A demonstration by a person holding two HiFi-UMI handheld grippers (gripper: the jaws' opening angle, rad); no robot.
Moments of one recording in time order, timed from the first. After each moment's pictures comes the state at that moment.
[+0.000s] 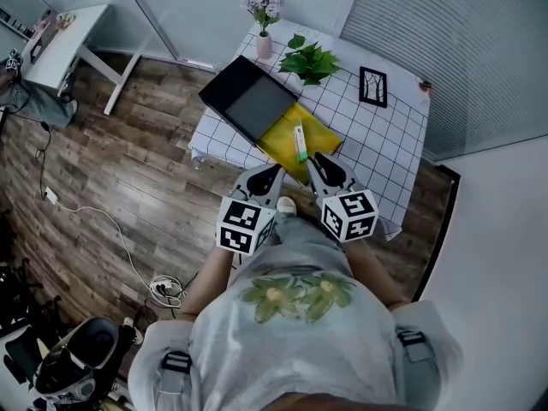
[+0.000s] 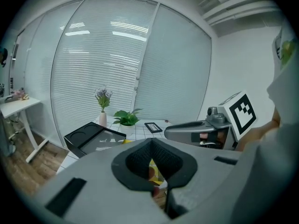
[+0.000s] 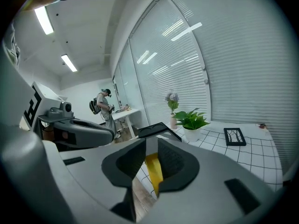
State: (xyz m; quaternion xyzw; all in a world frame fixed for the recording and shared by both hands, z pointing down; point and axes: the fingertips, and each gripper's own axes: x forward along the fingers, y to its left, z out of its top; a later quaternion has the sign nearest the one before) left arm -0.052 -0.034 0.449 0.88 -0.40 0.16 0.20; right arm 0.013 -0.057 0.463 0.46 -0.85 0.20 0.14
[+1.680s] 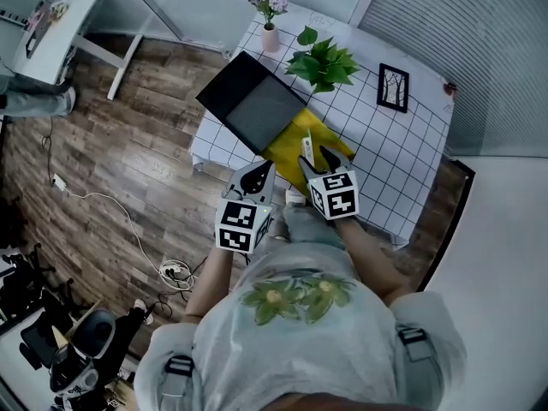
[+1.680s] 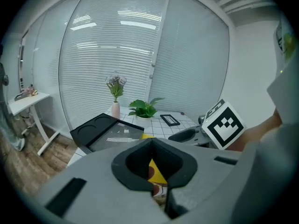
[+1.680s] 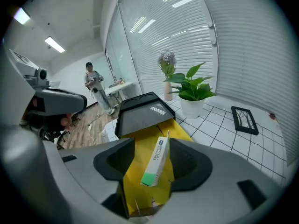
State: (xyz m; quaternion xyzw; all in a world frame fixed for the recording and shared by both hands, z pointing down) left arm -0.073 -0.118 0.509 0.84 -0.45 0.21 0.23; right arm 0.011 -0.143 0.596 0.43 -0.81 0.27 0.29
